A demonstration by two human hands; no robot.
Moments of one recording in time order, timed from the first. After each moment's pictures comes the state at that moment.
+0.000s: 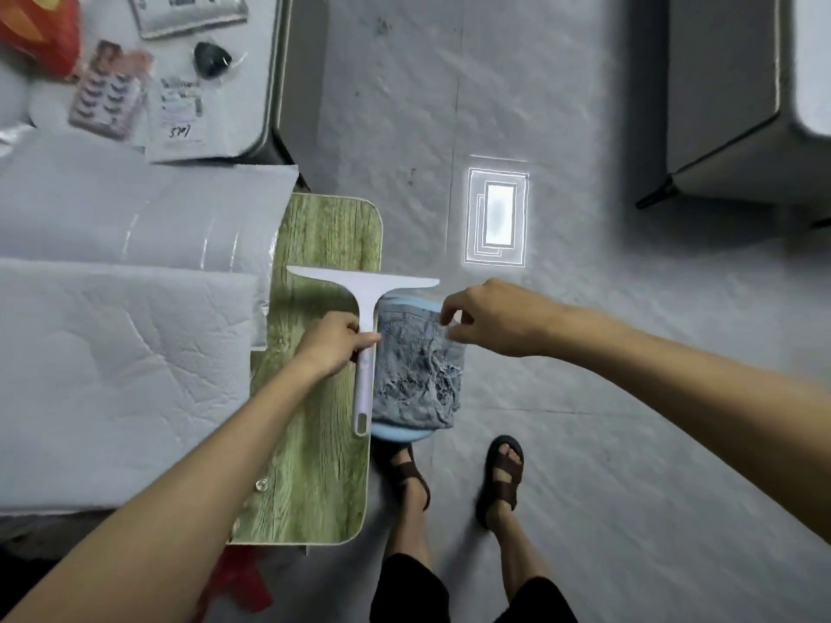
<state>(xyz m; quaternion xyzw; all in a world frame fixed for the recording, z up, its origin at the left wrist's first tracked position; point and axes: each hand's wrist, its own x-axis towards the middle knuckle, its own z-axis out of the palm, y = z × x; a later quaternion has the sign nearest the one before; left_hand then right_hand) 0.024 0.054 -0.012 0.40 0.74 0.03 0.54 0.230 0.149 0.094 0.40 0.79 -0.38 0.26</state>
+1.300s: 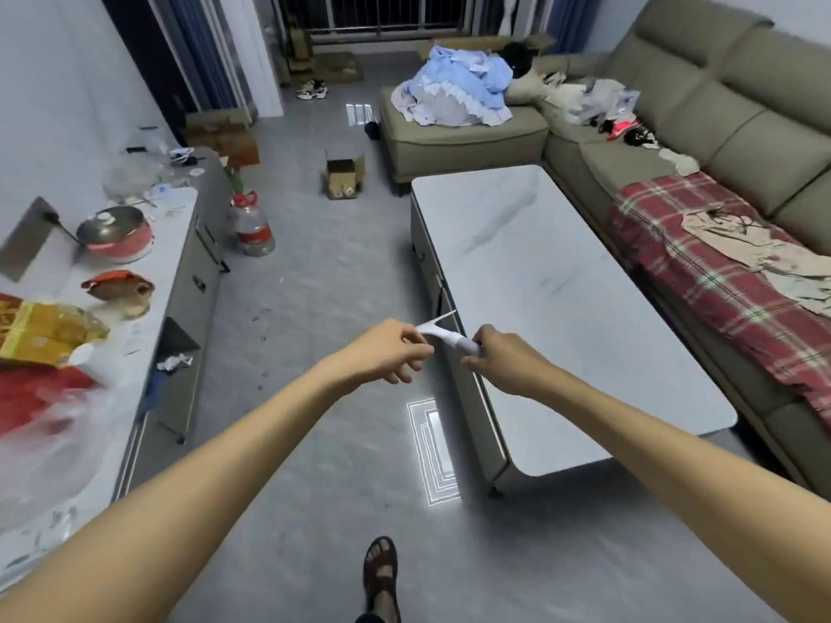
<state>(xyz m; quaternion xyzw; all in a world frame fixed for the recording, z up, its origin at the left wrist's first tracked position) 0.443 0.676 0.433 0.63 0.57 0.12 0.52 0.640 0.656 0.438 0.68 0.67 -0.31 -0.02</state>
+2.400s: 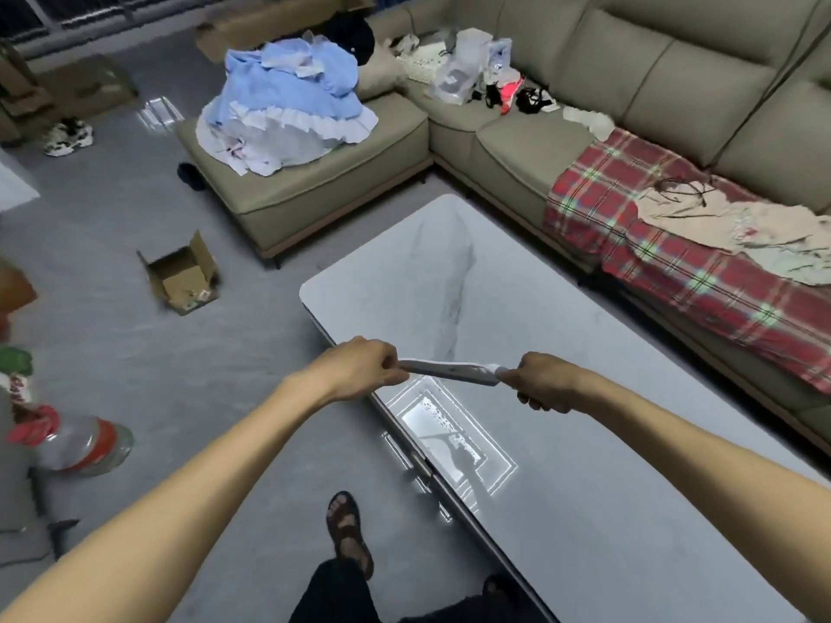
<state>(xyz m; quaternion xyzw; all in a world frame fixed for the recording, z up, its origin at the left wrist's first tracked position) 0.580 1.494 0.369 0.86 0.36 -0.17 0.30 0.818 1.346 0.353 0.81 0.34 -0.48 -0.04</state>
